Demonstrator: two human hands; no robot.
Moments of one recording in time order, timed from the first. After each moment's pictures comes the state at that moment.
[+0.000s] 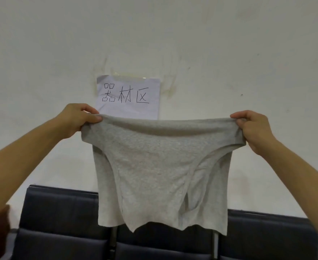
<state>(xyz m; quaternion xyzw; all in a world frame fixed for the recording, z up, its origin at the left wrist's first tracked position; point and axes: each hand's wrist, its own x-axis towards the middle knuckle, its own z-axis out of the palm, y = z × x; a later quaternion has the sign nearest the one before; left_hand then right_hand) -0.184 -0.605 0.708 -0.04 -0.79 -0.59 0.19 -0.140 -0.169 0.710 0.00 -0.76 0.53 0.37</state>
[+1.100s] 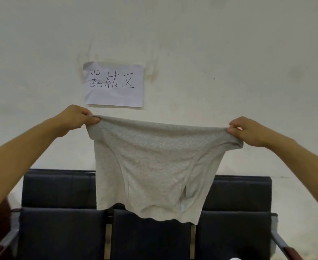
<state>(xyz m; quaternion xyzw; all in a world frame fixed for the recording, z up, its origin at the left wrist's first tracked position) -0.124 -0.600 0.681 -0.08 -0.87 -0.46 0.13 -0.010 -0.135 0.692 -0.01 -0.97 0.16 0.17</state>
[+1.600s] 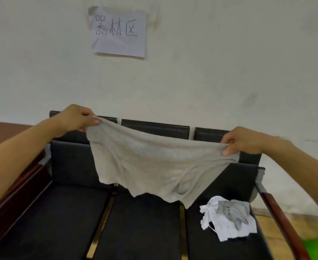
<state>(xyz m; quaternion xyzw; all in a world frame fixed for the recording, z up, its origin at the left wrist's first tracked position) 0.081 -0.545 0.576 -0.04 -0.91 -0.41 0.03 0.138 -0.087 0.589 0.09 -0.98 0.14 -0.10</state>
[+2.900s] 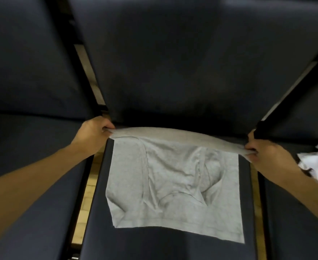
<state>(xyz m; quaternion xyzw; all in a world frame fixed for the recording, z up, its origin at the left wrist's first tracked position) -0.212 -0.546 -0.106 0.02 -0.96 -0.24 -0.13 -0.138 -0.125 -0.105 -0.06 -0.97 0.16 -0.16</state>
